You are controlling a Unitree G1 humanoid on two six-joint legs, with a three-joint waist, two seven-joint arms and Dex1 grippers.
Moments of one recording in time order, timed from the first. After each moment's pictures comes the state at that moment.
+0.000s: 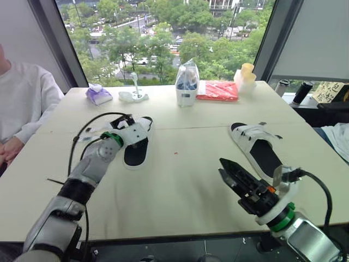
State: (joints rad) left arm -0.88 0.53 -0.37 0.70 0.46 -0.11 -0.24; right arm 0.13 -0.34 -0.31 -0.71 1.83 0.76 -0.09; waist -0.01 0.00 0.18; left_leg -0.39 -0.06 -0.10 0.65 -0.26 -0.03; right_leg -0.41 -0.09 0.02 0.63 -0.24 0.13
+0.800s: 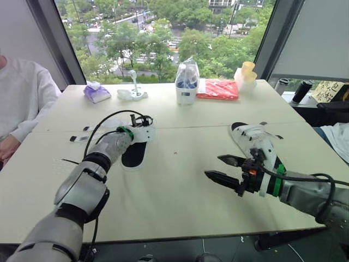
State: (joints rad) left arm -1.14 0.45 -0.50 1.26 0.63 -0.41 -0.11; right arm -0.19 -0.89 -0.13 -0.56 1.08 0.82 0.42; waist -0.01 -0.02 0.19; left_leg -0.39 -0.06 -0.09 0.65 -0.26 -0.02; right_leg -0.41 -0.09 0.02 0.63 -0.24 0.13
